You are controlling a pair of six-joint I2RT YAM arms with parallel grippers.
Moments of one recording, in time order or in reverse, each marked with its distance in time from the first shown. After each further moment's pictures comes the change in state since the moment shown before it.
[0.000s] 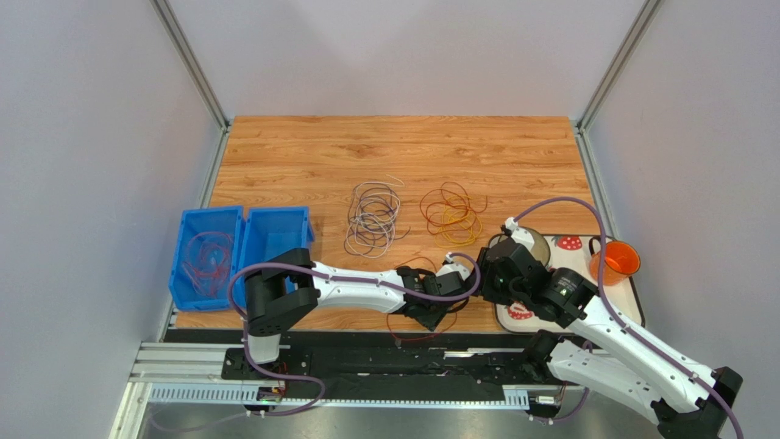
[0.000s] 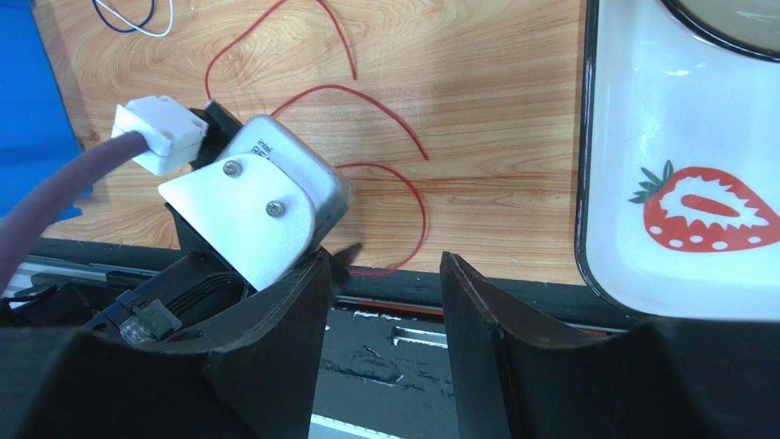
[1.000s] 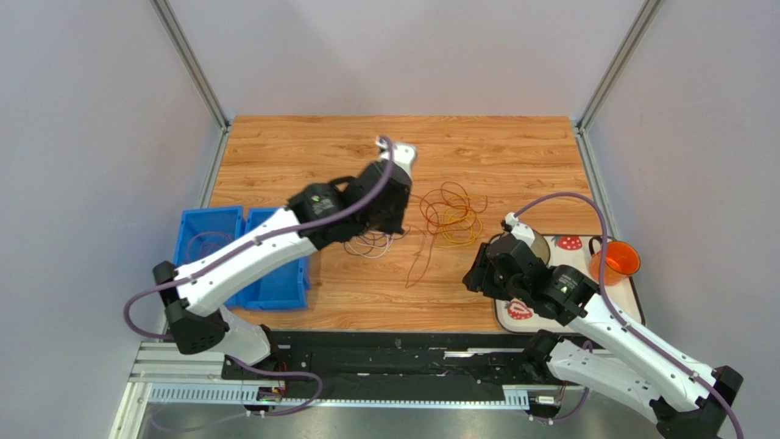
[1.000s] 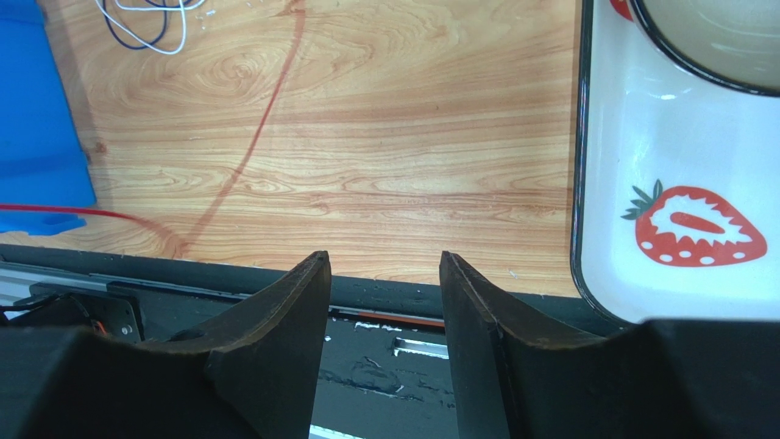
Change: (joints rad) left arm 0.252 -0.375 0.387 -0.379 -0.135 0.066; right arm -0.005 0.018 0.023 0.008 0.023 -0.024
